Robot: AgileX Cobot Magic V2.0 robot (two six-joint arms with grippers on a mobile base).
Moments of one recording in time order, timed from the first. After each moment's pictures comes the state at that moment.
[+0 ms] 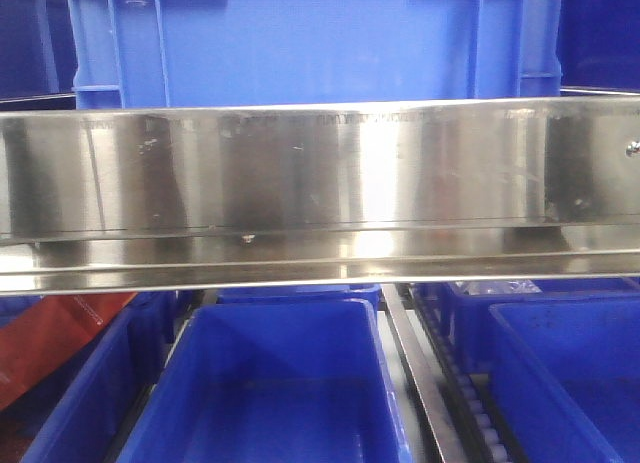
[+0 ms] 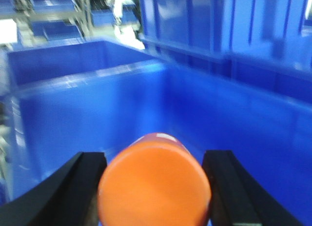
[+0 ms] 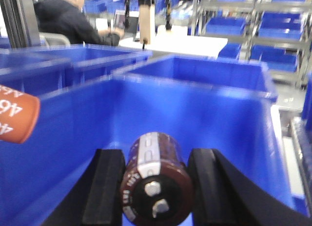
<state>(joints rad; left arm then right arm) -0.56 1.40 -1.23 -0.02 0.07 0.02 0.49 1.36 -1.08 0.12 -0.13 -0.07</state>
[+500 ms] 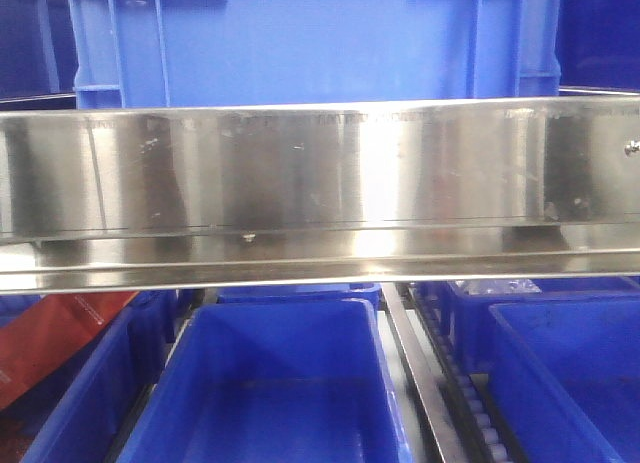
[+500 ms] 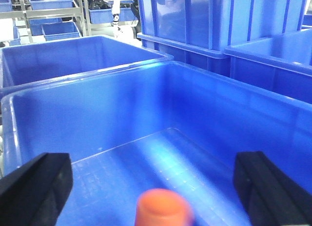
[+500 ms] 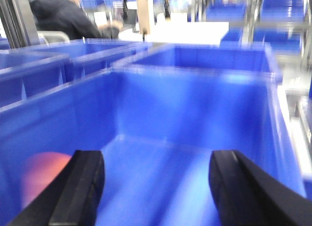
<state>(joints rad) -0.56 1.39 -1.23 -0.02 0.06 0.02 0.49 1.35 -1.08 0.20 -0.09 -0.07</state>
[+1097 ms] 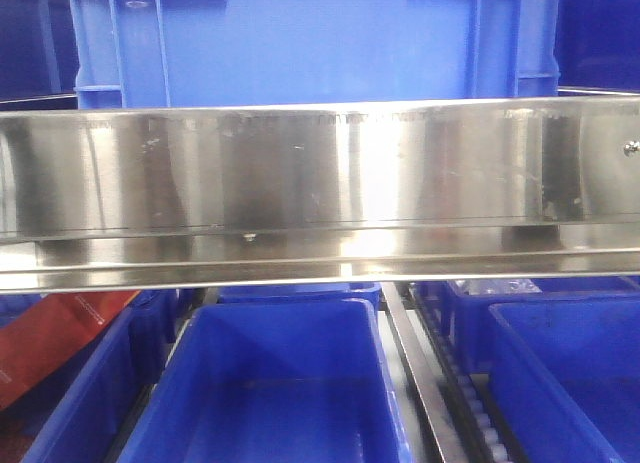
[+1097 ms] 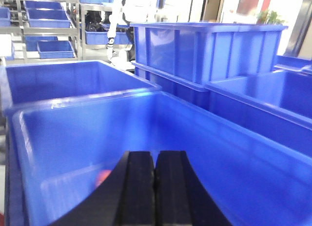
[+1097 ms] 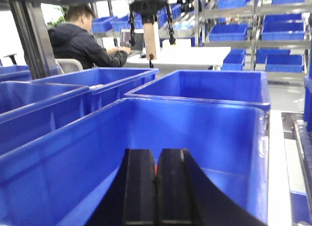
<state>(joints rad) -0.56 1.15 -1.13 -0.11 0.11 0.02 0.49 1.08 -1.01 0.21 0.01 -0.07</state>
